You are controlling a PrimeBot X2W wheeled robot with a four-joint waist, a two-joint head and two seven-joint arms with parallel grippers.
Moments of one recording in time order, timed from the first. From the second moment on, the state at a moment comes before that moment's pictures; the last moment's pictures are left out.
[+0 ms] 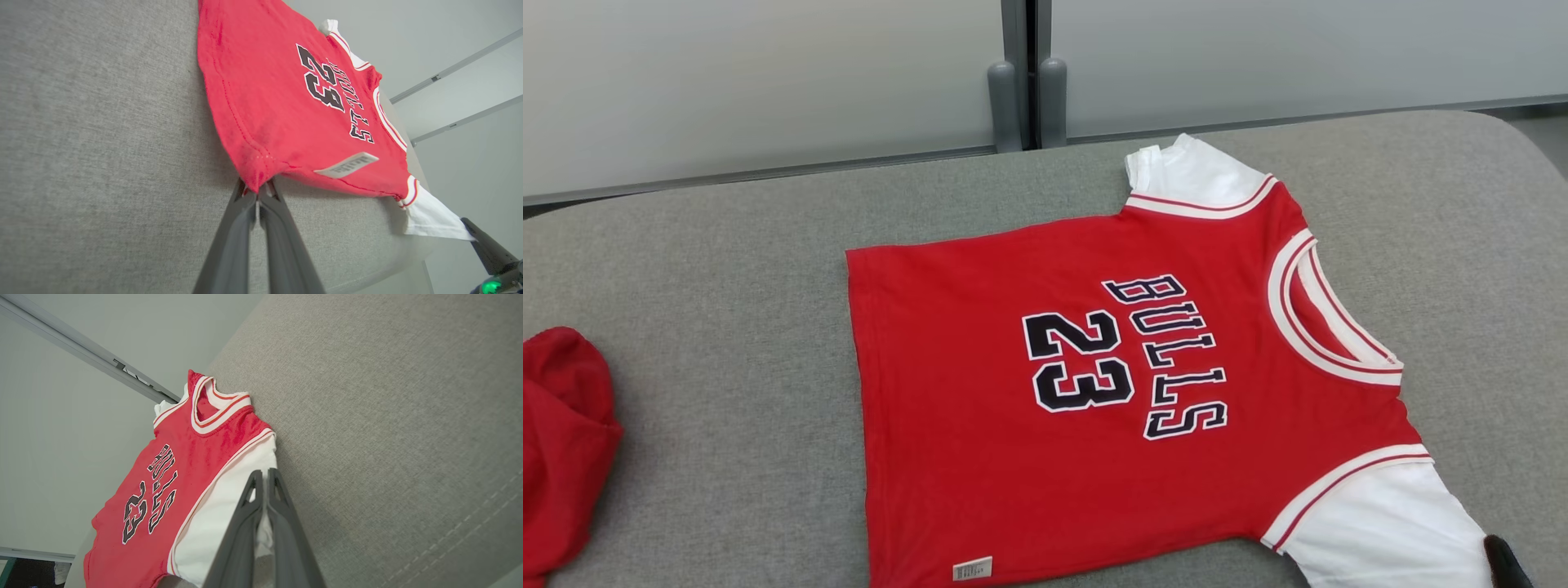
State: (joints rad) left arm 0.35 0.33 -0.45 -0.14 -0.97 0.12 -0.11; right arm 0.34 -0.10 -0.15 -0.05 0.96 0.13 0.04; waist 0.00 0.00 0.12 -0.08
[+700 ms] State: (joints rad) left arm -0.07 0.44 -0.43 -0.22 -0.95 0.21 0.23; right arm -0.27 -0.22 -0.08 0.02 0.79 0.13 0.29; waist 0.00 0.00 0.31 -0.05
